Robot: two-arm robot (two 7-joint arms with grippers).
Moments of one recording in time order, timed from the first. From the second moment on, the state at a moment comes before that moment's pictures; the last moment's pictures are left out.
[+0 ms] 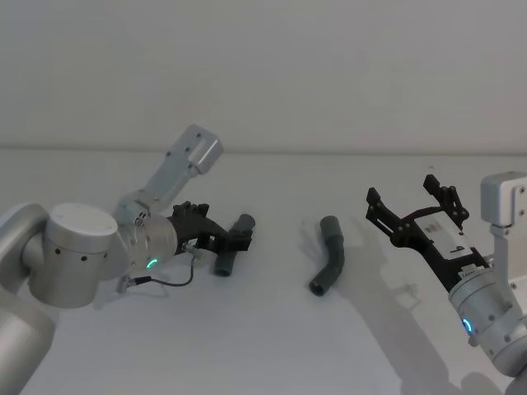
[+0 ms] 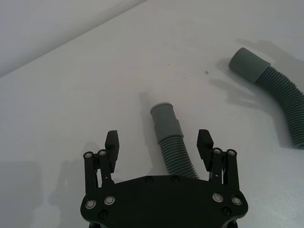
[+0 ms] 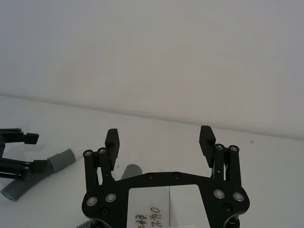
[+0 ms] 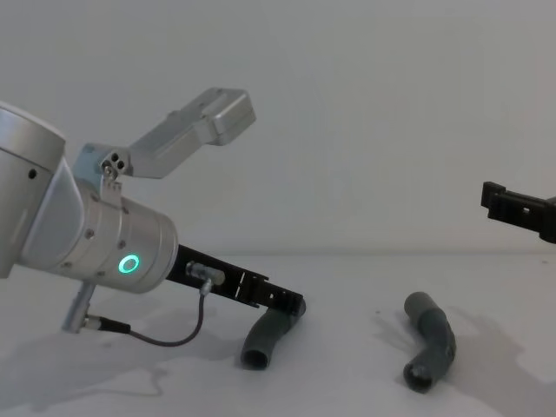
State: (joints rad) left arm -0.47 0.29 0.52 -1.51 -0.28 0.68 -0.27; right arm -0.01 0.34 -0.23 -1.77 0.29 0.03 0.07
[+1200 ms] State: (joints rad) left arm -0.52 0.21 0.54 -1.39 -0.23 0.72 -0.26; right arm -0.01 0.34 -0.23 -1.77 0.29 0.03 0.07
